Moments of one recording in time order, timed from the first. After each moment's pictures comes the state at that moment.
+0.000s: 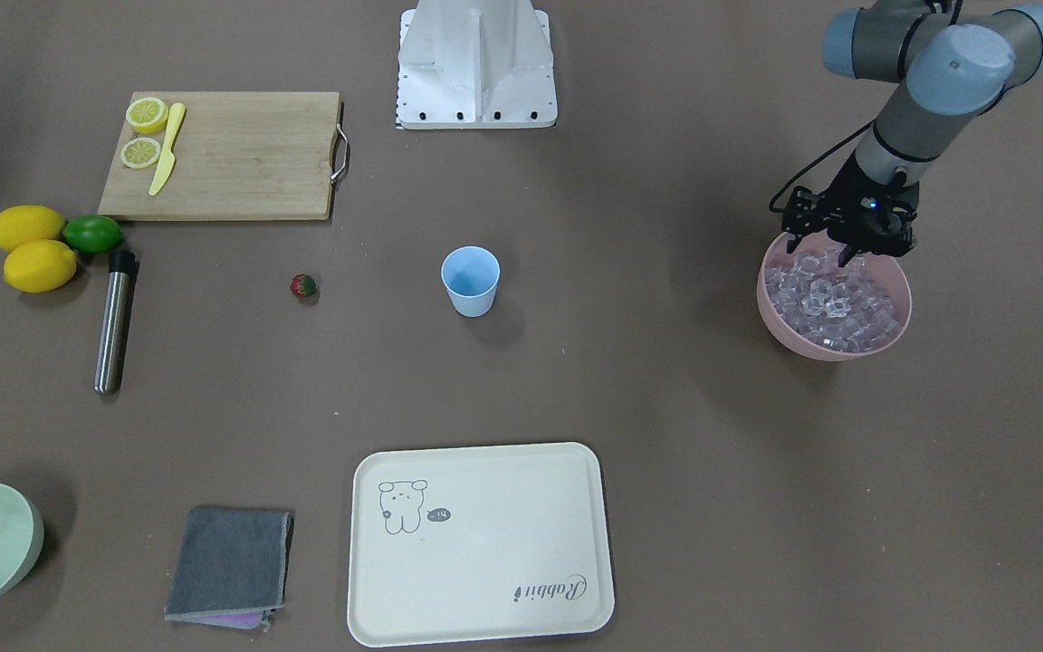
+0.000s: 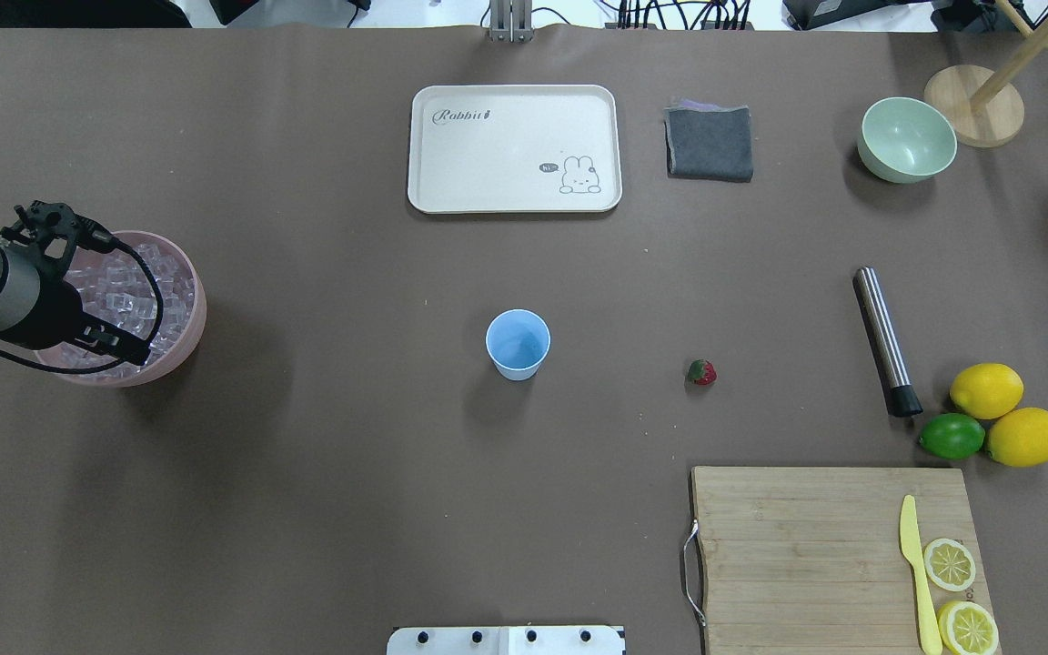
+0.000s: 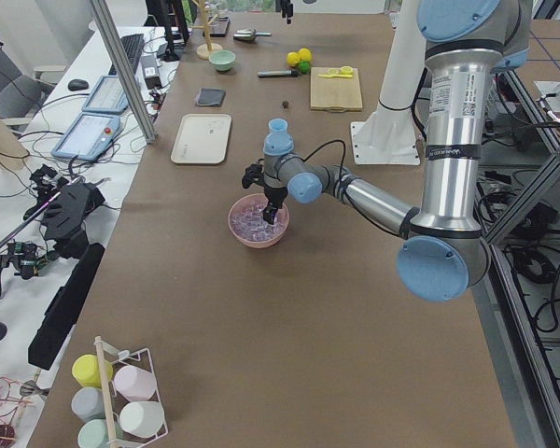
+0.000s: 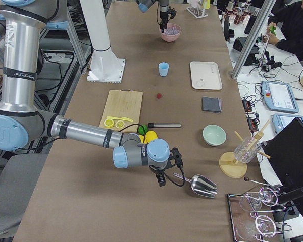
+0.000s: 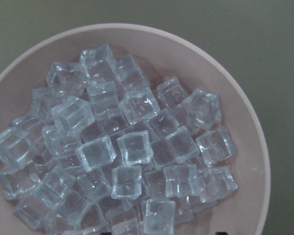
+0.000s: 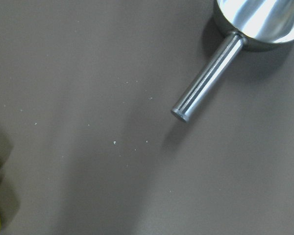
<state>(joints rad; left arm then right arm) -0.81 -1.59 -1.91 -1.87 -2.06 -0.61 1.49 -1.73 1.51 -1.22 2.42 -0.18</state>
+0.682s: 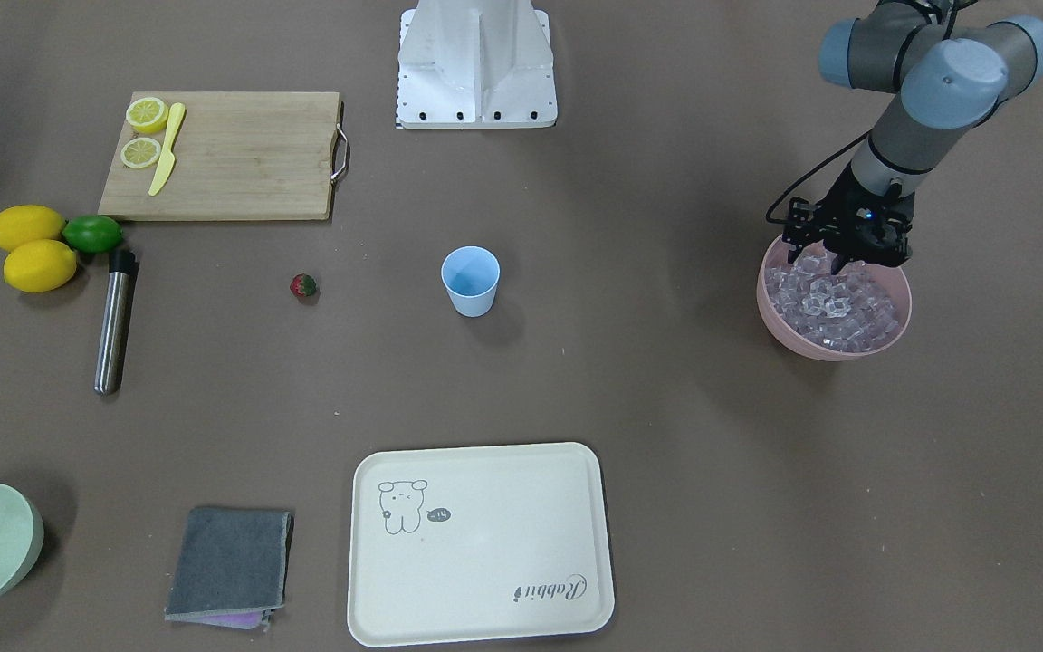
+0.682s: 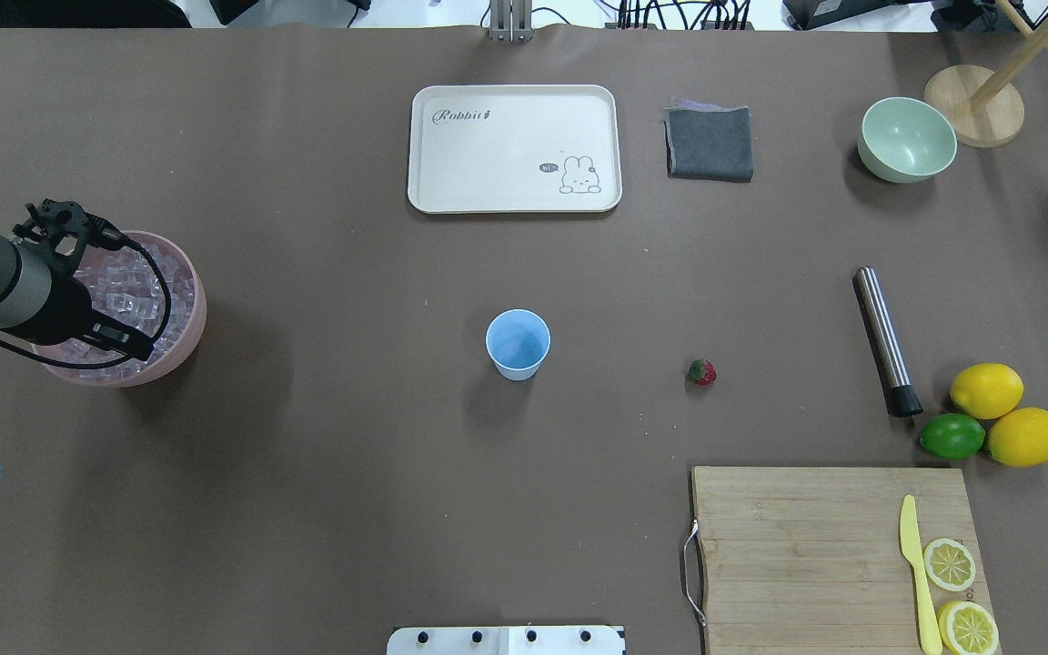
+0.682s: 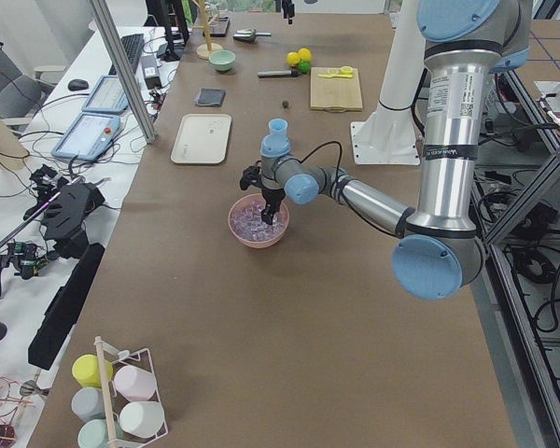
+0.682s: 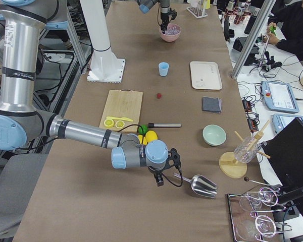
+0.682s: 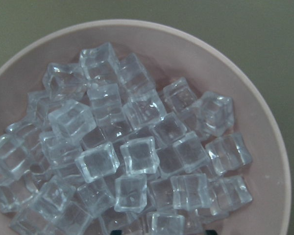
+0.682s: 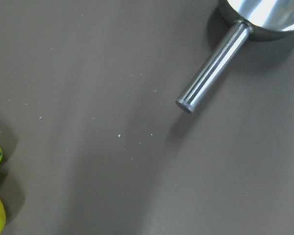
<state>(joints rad) -0.81 -1.62 -1.88 -1.87 -2.06 -0.61 1.49 -1.75 1.51 -1.22 2.44 -0.18</state>
